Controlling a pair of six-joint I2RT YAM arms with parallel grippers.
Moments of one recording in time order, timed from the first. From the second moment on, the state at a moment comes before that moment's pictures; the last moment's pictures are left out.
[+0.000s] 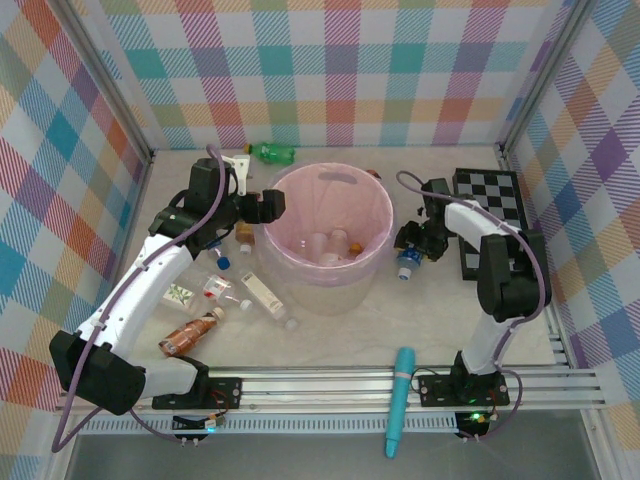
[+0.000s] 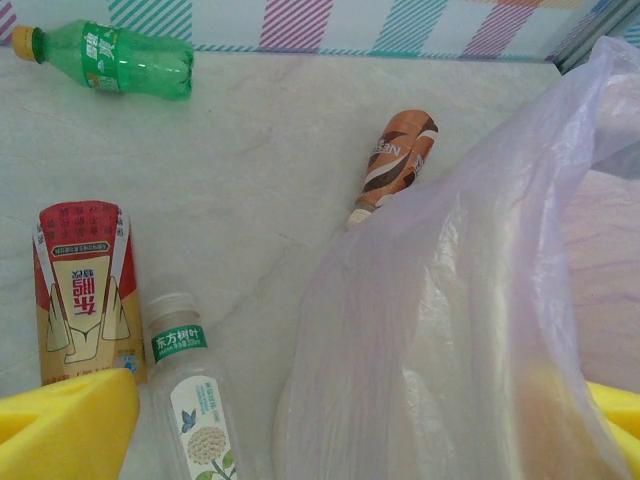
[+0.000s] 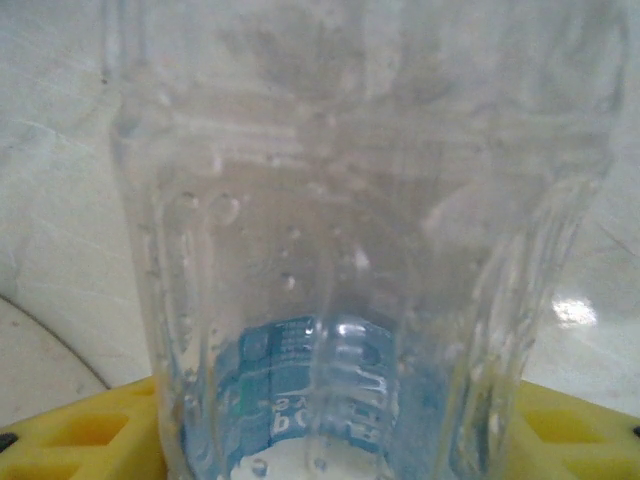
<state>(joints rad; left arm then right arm) -0.36 1.27 1.27 -0.60 0.11 -0.27 0.15 1.79 1.21 -0.81 -0.21 0.42</state>
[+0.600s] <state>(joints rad) -0.36 1.27 1.27 -0.60 0.11 -0.27 0.13 1.51 1.68 -1.21 -0.13 0.29</state>
